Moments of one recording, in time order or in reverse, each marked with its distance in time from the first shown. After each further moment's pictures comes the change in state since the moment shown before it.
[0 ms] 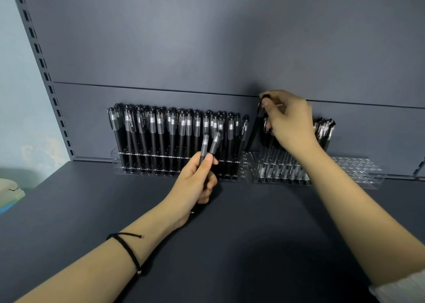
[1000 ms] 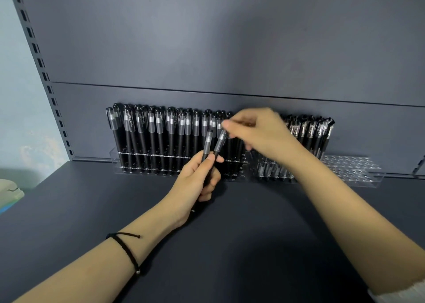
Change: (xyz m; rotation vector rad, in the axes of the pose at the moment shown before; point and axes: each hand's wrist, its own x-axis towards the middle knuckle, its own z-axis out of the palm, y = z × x) left_hand -0.003 0.004 0.003 -0.026 -0.032 0.060; right_hand -0.022 -0.031 0.012 -0.051 -0.435 0.006
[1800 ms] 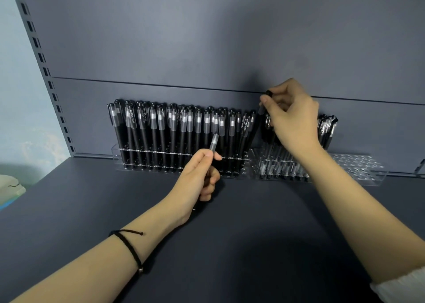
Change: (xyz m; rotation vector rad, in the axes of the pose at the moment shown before) left_hand 0.000 -0.003 -0.002 0.007 0.012 -0.068; right_hand 0.012 0.034 -0.014 0.084 0.560 -0.098
